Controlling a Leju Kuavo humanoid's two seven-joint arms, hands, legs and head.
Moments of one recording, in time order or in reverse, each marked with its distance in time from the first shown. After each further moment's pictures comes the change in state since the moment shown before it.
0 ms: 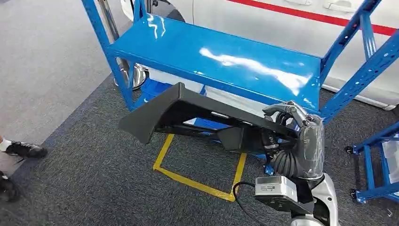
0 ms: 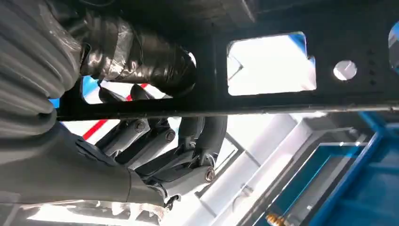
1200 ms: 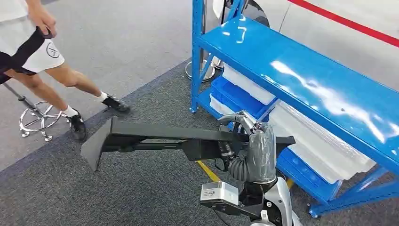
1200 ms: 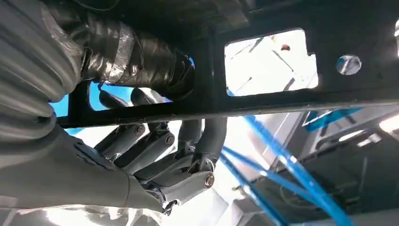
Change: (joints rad) left arm 0.006 0.038 -0.013 0.002 -0.034 0.016 -0.122; right arm -0.071 0.142 0.235 0.182 0.183 -0.103 0.052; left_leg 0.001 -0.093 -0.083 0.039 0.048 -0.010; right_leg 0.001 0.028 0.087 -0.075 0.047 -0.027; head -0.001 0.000
